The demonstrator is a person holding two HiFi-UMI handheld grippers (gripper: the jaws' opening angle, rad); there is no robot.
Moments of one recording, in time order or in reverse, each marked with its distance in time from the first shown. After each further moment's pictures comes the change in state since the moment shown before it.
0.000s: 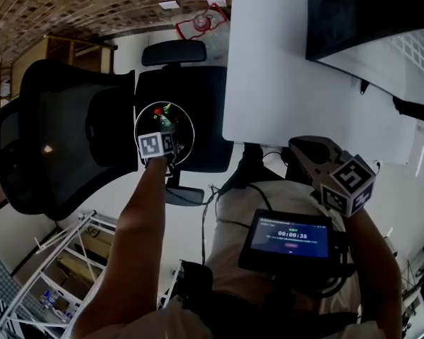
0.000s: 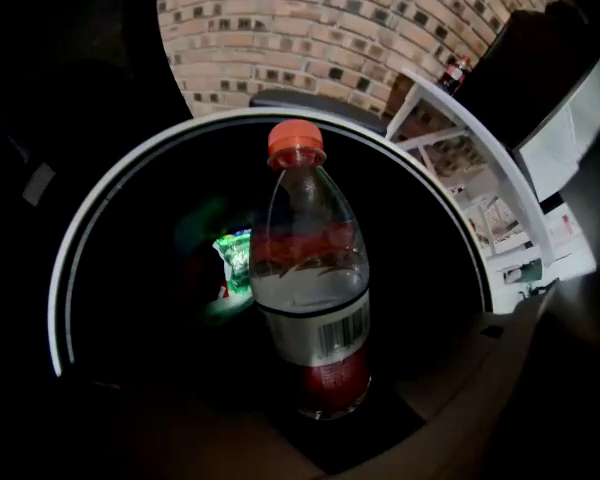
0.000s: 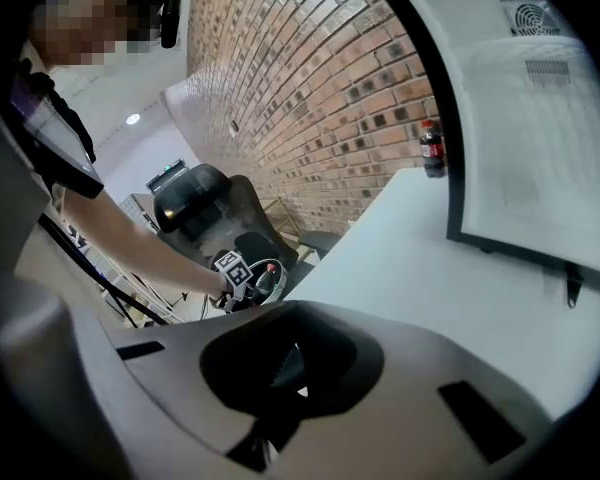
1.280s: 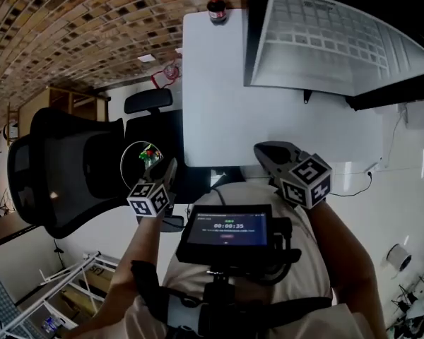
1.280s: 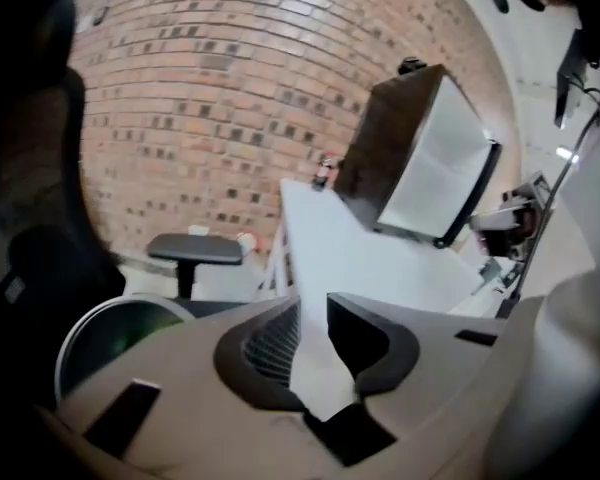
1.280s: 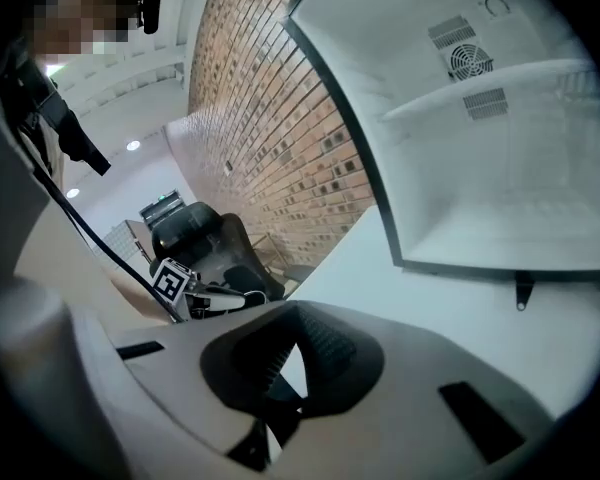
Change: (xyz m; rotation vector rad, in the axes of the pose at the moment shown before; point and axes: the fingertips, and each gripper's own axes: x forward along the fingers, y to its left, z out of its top) left arm -0.151 -0.212 0.055 0.308 -0.553 -0.271; right arm -0.058 -0.040 0.000 0.054 -0.222 -0.046
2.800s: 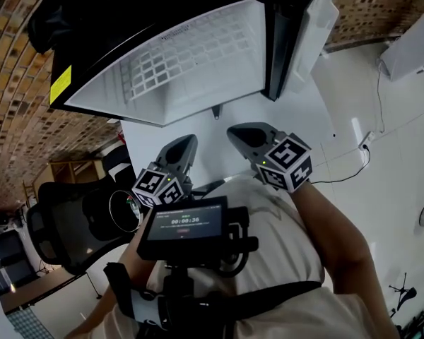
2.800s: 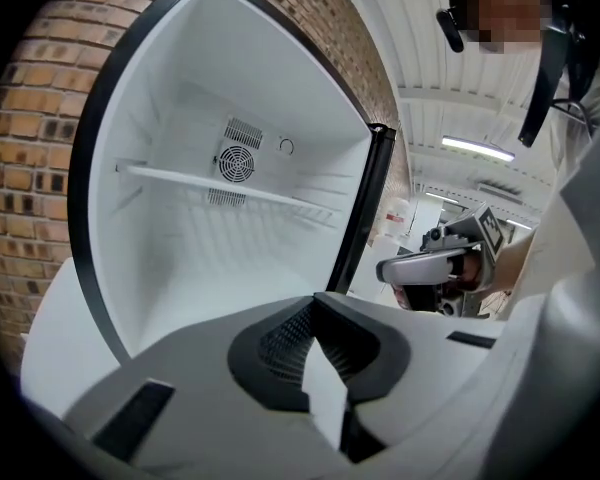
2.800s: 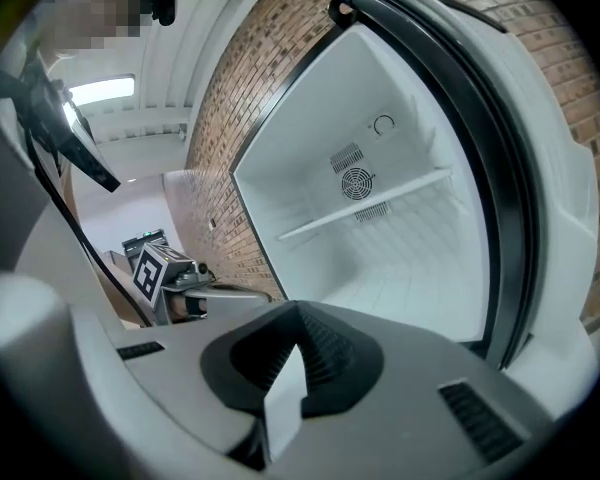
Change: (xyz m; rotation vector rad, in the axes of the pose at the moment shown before) left arm 0.133 -0.407 0.153 0.370 -0.137 -0.478; right arm -0.206 -0.154 0.047 -0.012 -0.341 -0.095
